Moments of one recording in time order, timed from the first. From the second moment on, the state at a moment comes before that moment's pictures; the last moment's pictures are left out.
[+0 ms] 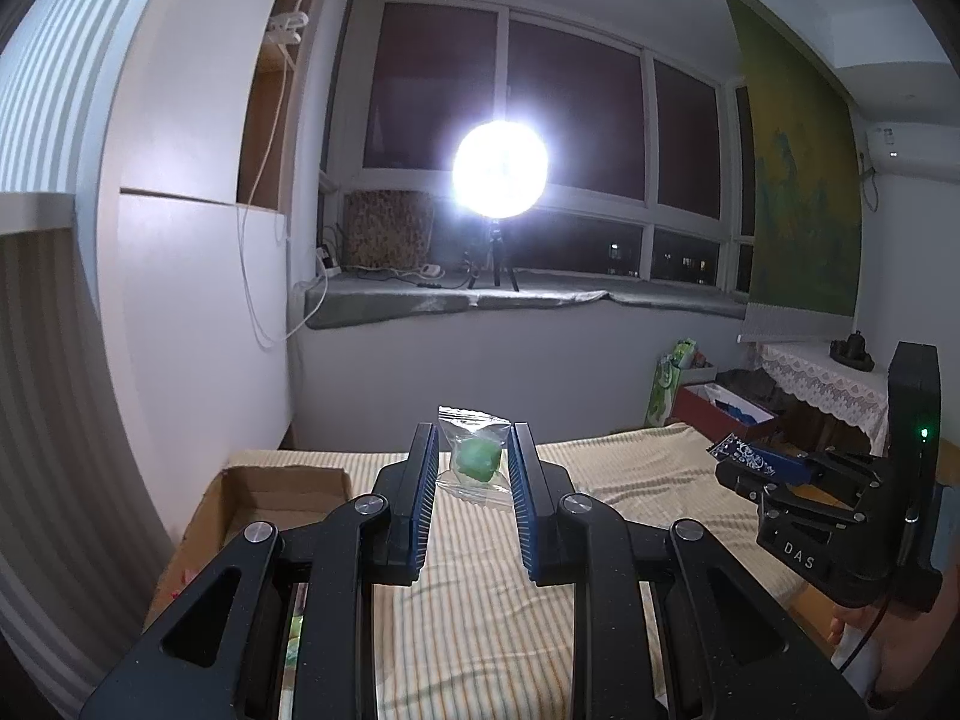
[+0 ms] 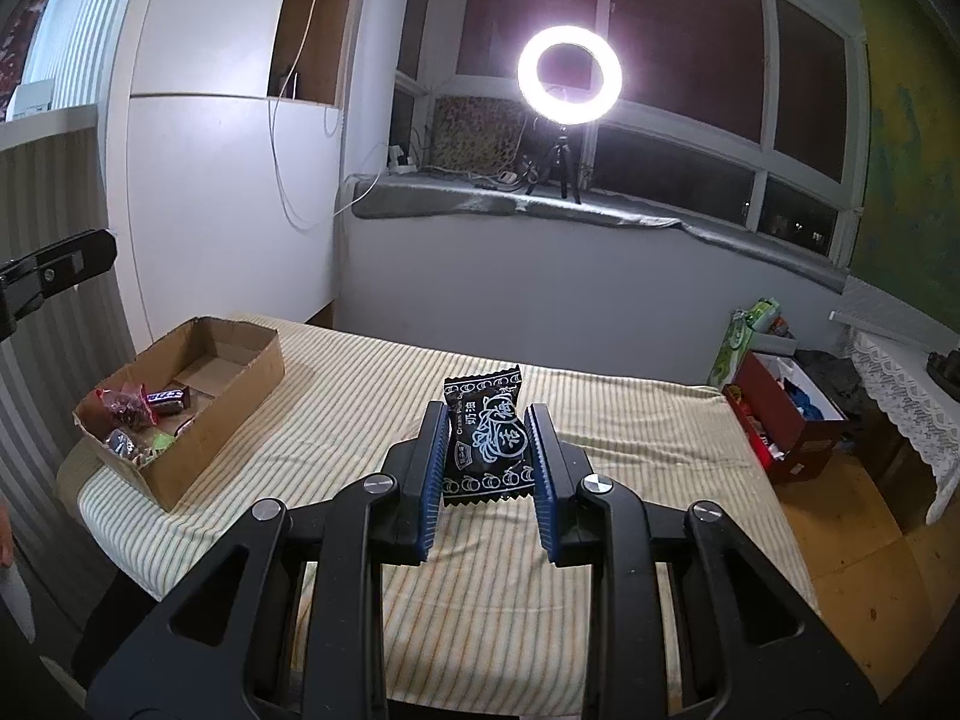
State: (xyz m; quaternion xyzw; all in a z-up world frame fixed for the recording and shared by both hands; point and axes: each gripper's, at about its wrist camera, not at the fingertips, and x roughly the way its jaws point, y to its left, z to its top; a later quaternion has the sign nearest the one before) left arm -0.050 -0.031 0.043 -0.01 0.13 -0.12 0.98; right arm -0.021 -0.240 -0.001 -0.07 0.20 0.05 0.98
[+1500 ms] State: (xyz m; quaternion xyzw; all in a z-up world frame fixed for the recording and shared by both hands) left arm 0.011 0.142 -0.043 -0.11 0.25 0.04 0.96; right arm 0.088 0.020 -0.079 -0.15 0.27 0.28 0.91
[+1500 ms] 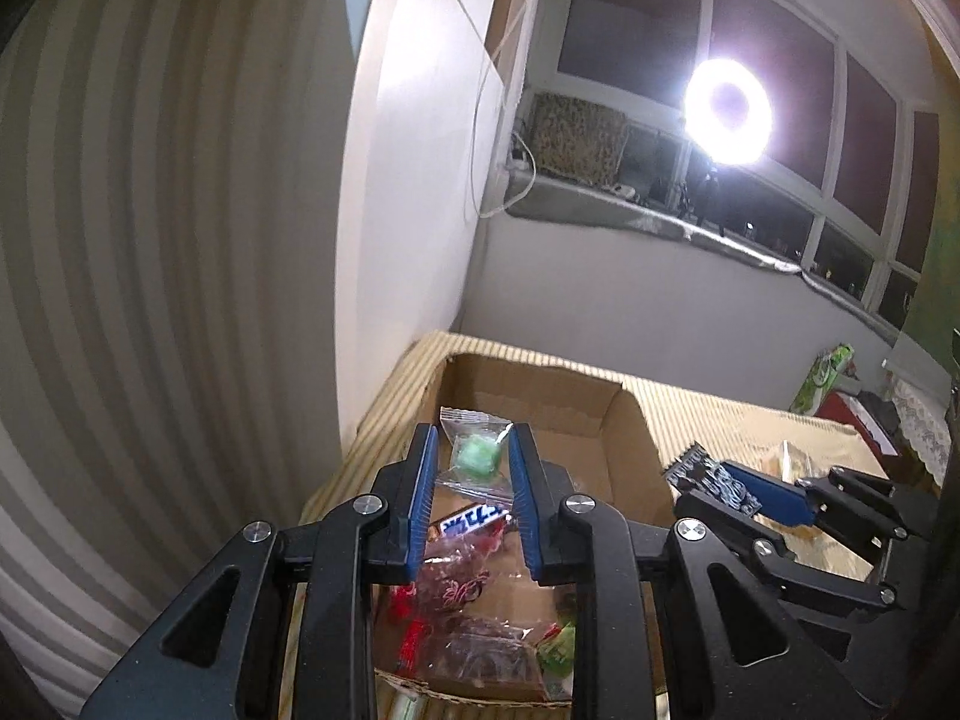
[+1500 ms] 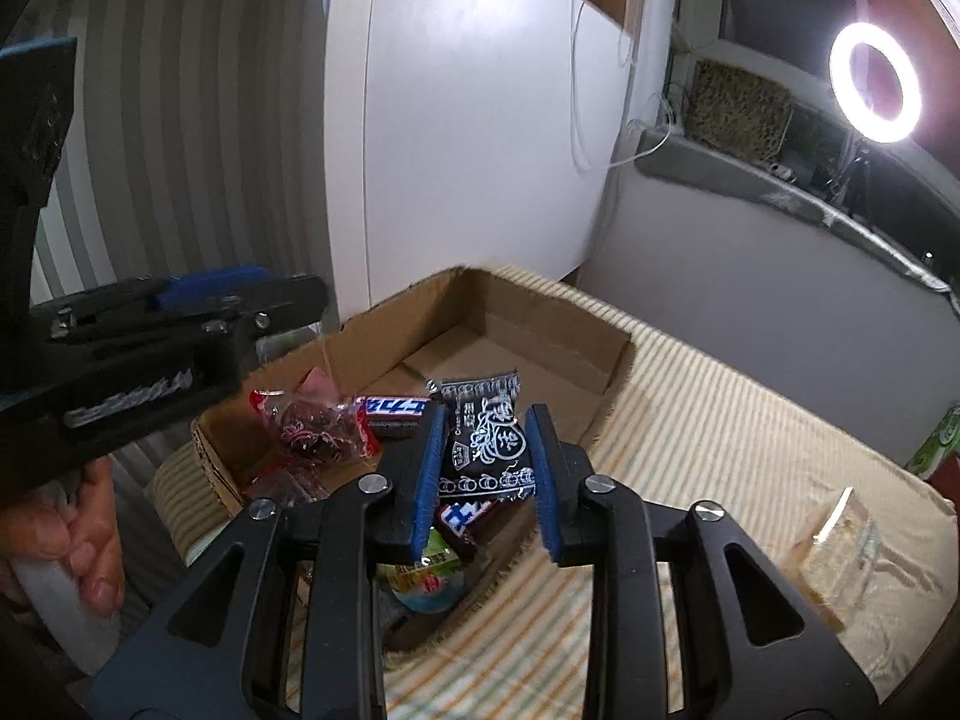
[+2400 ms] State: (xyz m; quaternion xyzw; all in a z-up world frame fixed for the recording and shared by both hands) left arm -0.031 0.216 -0.012 -0.17 0.20 0.13 0.96; right arm 0.068 0.000 -0.075 -0.11 0.25 0.26 0.92
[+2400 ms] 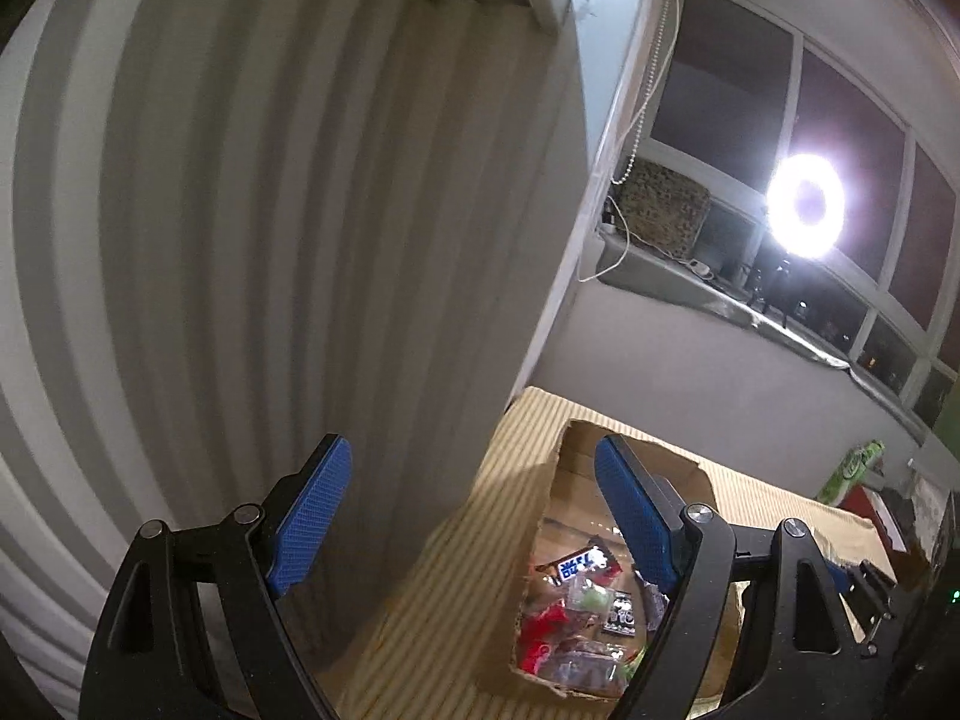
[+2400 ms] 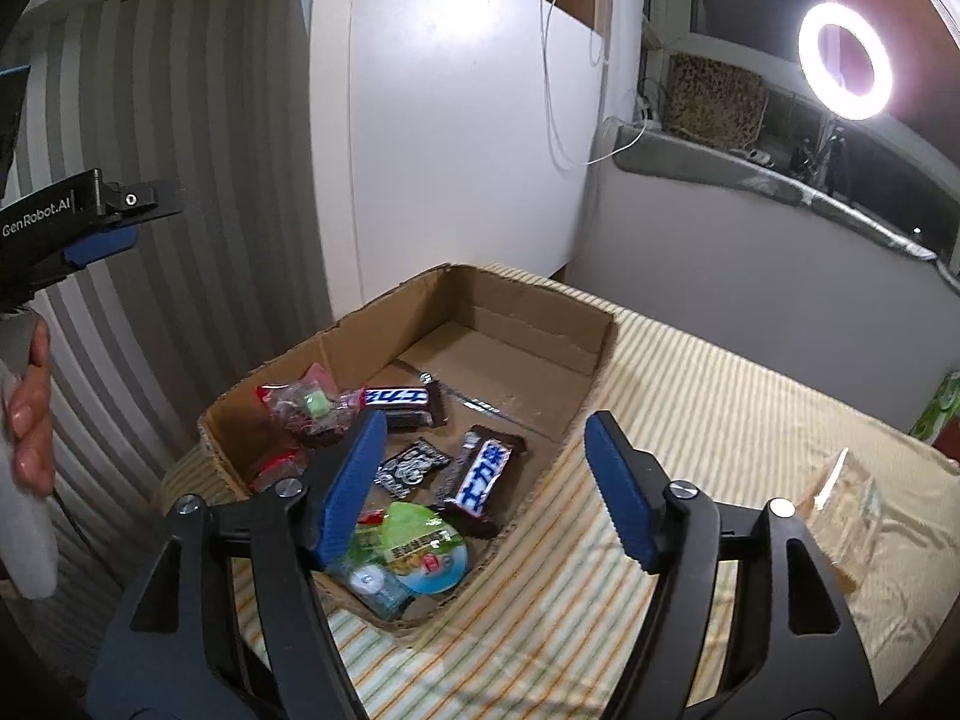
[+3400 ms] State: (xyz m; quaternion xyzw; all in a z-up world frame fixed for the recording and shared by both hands) left arm 0.054 -0.132 -0.072 0.05 0.32 -0.16 0.93; right arm 0.024 -0.337 -0.113 0.06 0.29 -0.01 0.96
